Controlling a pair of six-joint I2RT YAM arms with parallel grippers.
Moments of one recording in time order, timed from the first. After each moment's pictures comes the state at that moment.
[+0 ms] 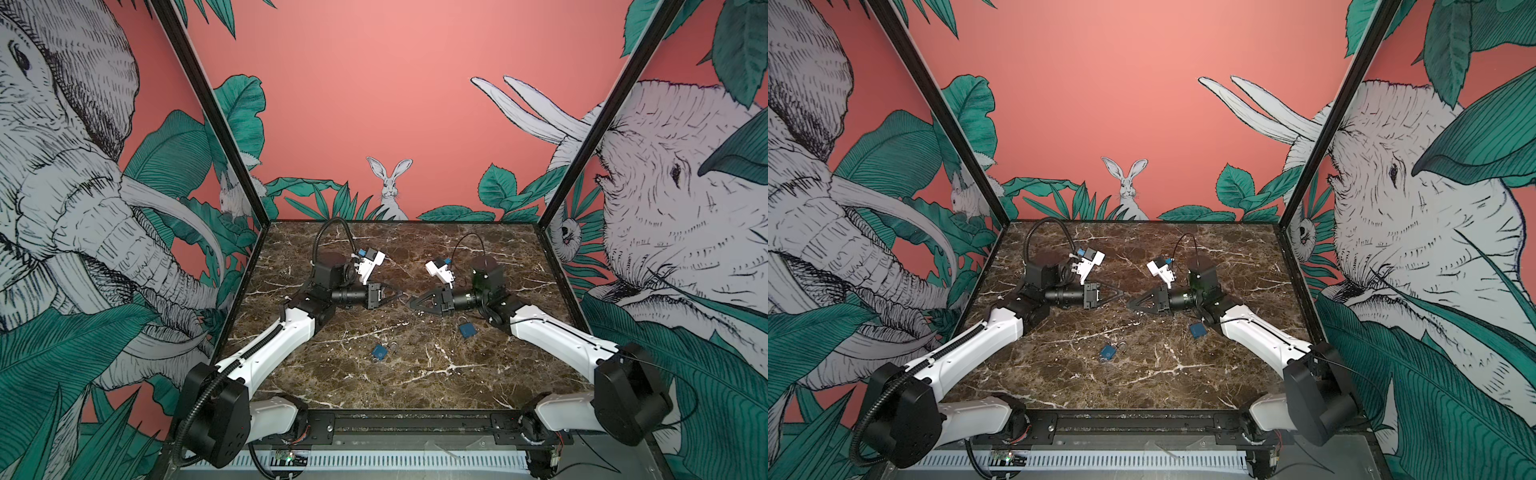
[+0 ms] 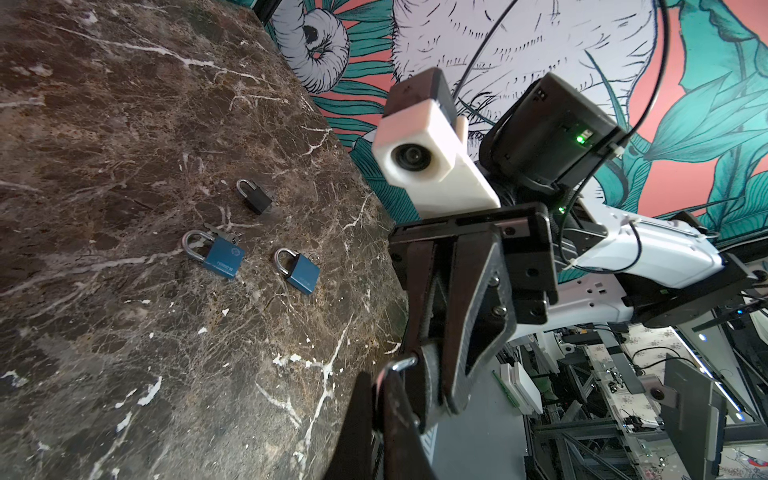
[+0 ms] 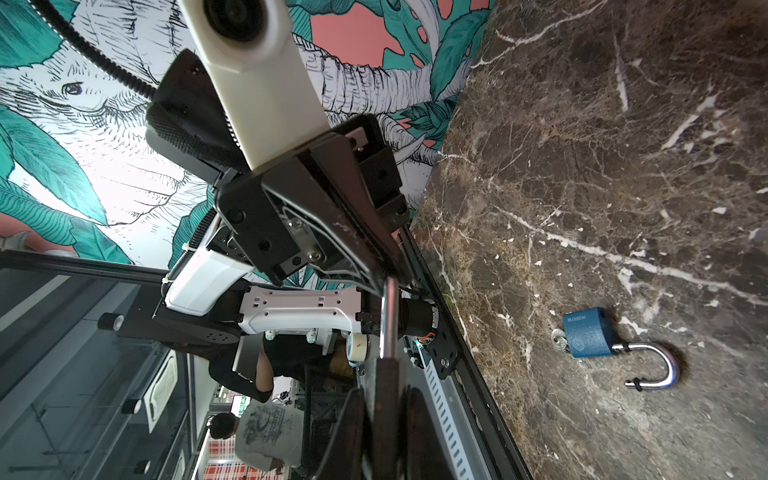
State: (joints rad) left arm -0.47 1.25 0.82 0.00 0.93 -0.51; right arm 0.54 1.36 0.83 0.20 -1.11 0.93
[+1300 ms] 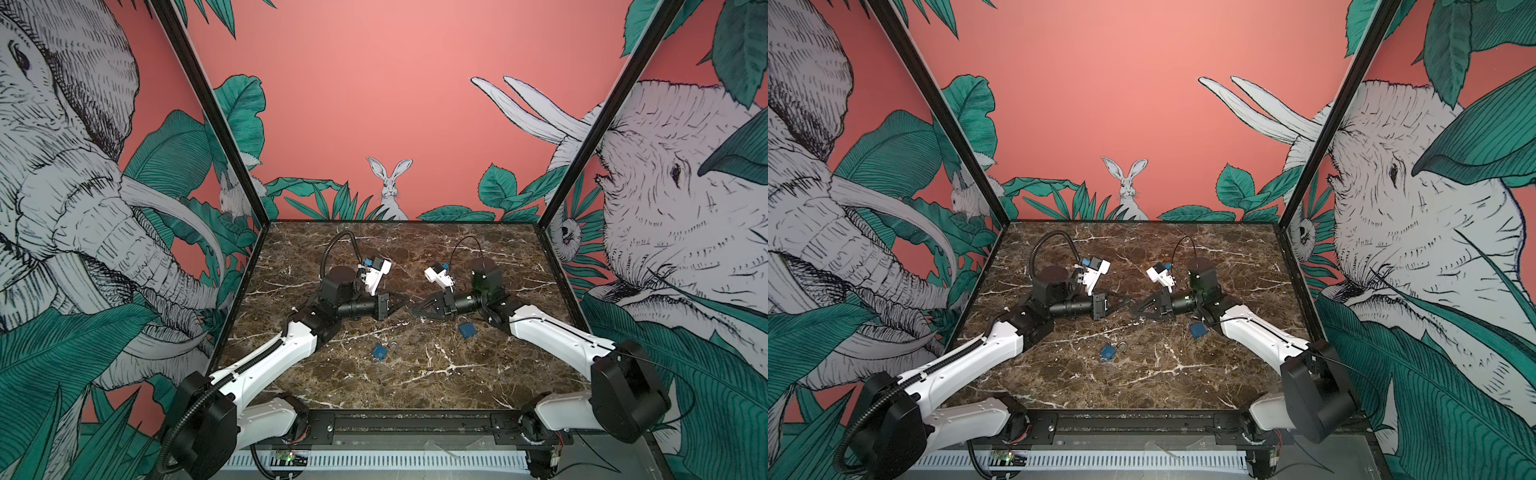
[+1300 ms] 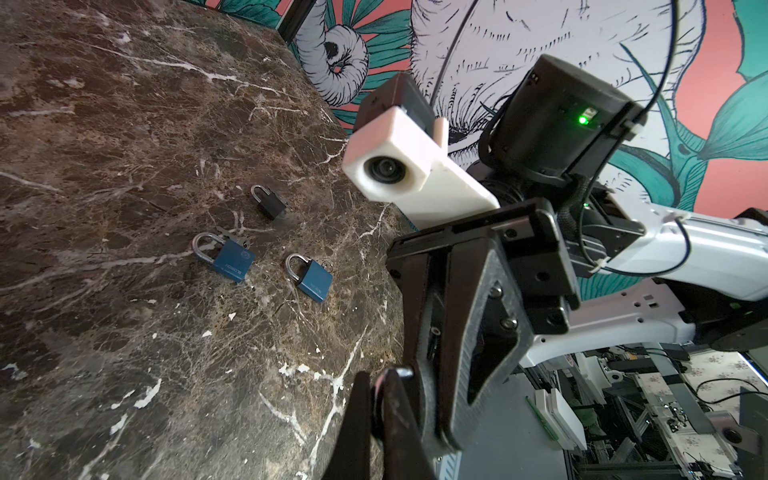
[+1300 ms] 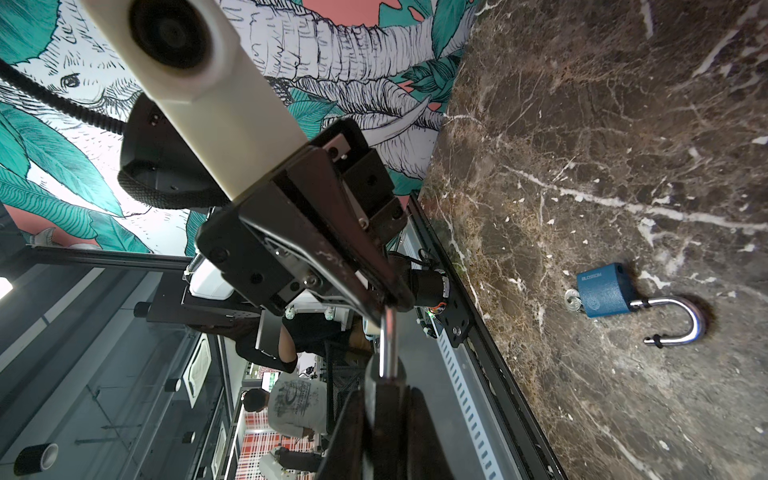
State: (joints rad) left arm -0.63 1.16 0.73 0.08 0.71 -0.58; right arm 0.53 1.37 0.82 0.12 -1.18 0.90
